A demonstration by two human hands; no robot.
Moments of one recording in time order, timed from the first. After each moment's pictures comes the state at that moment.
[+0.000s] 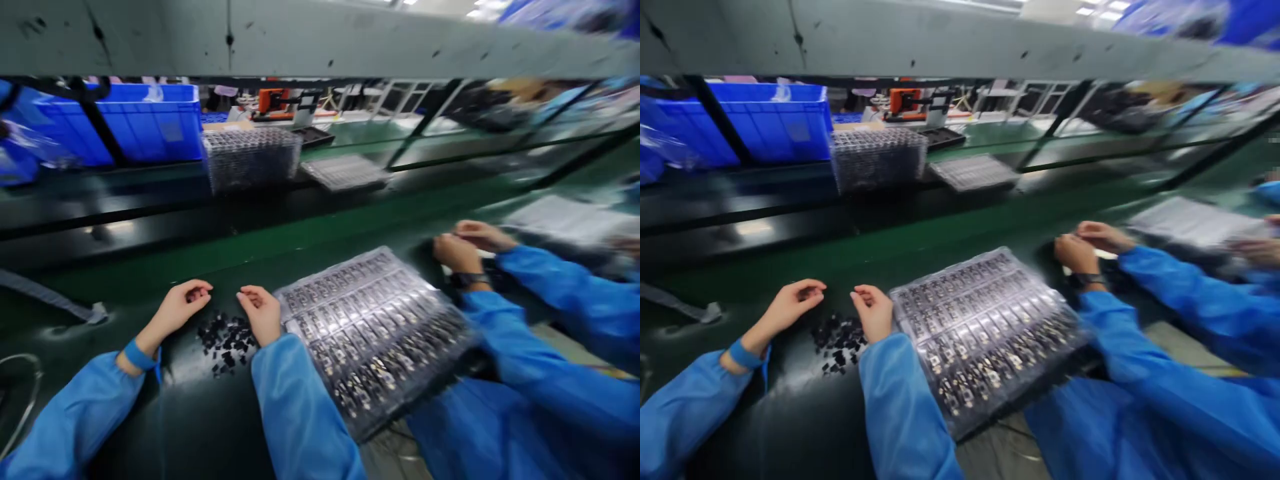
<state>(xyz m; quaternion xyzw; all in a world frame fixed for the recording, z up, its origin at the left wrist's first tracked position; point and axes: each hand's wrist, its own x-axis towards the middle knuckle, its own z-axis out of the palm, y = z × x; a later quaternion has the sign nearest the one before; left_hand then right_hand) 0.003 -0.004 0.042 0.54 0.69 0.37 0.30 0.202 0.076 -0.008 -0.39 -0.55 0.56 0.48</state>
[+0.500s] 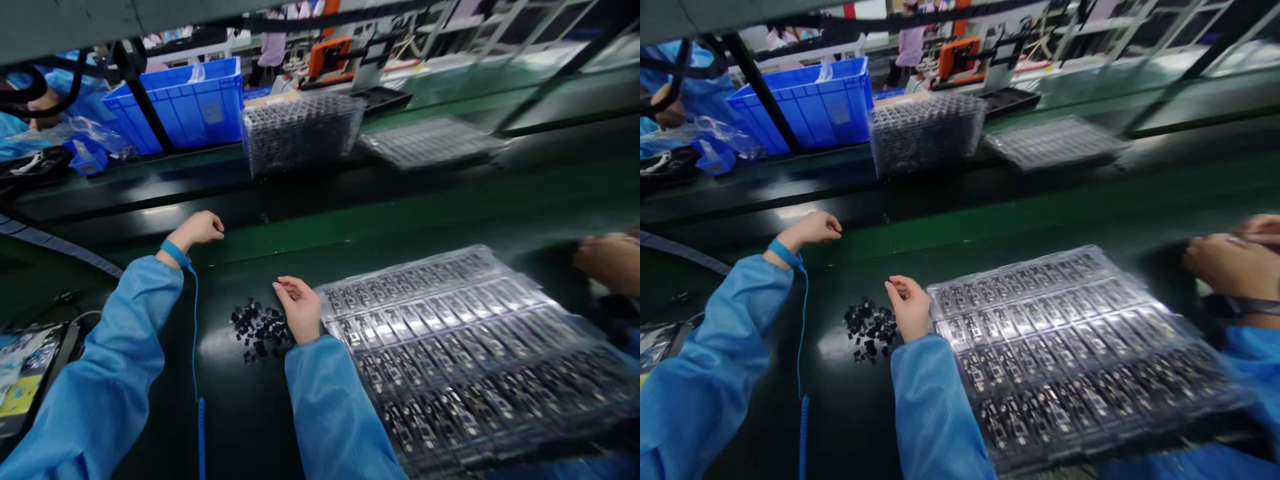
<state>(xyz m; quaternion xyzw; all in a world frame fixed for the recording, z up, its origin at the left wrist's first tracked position) -0.087 0.095 0.123 0.52 0.83 0.06 0.21 0.204 0.082 -0.008 -0.38 -0.57 0.55 0.48</state>
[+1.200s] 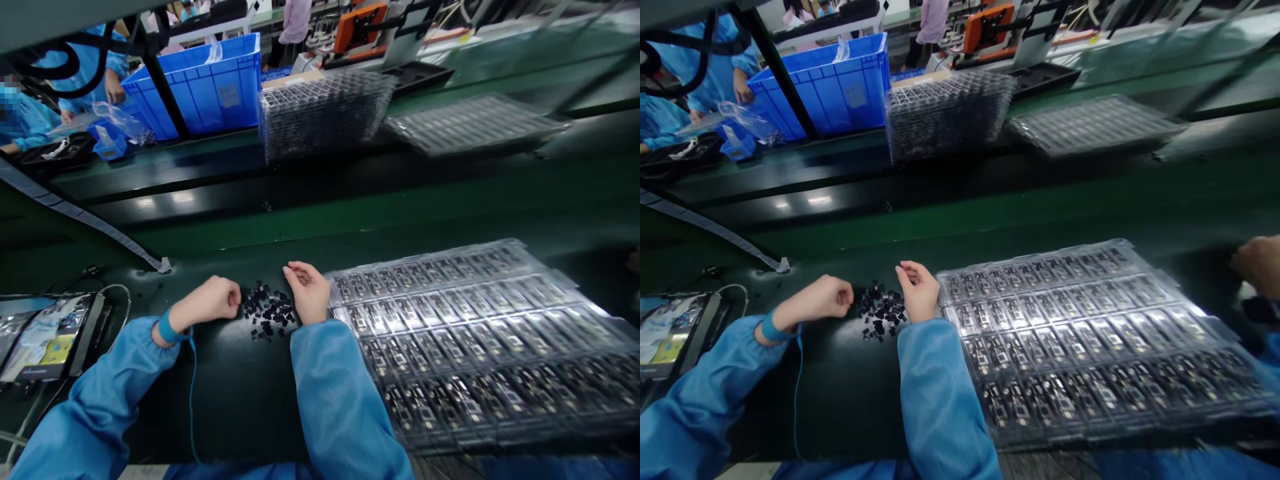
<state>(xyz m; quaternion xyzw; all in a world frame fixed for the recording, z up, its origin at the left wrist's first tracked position) 0.025 -0.051 0.101 0.59 0.74 0.06 0.32 0.203 0.078 0.000 -0.39 -0.55 0.57 0.48</state>
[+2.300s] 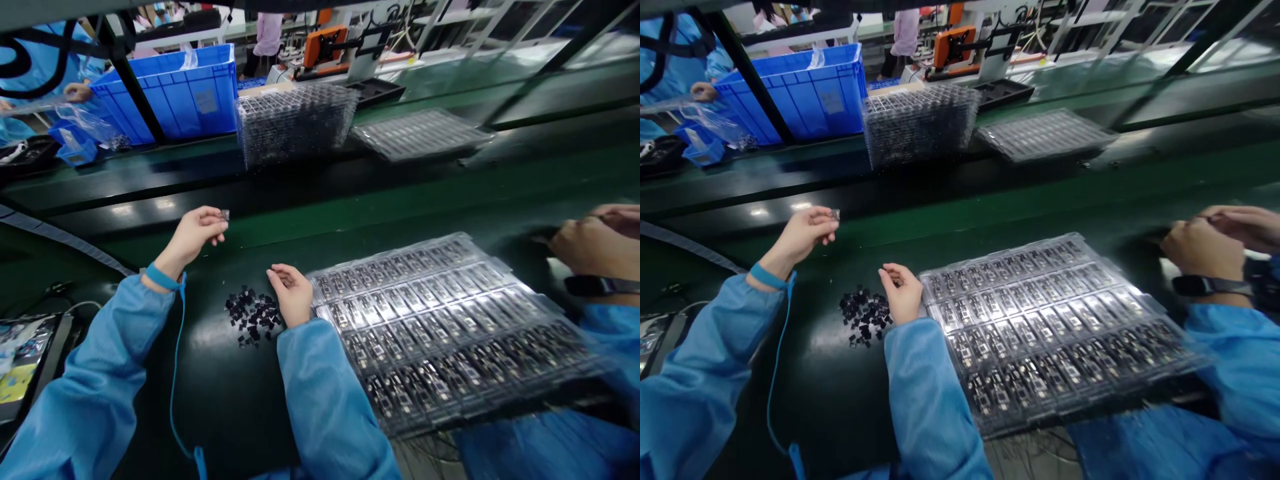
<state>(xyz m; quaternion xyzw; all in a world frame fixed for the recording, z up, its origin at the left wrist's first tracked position) -0.027 0.051 0.111 0.41 0.65 0.55 0.33 0.204 0.074 0.002 -0.37 -0.56 0.55 0.50</state>
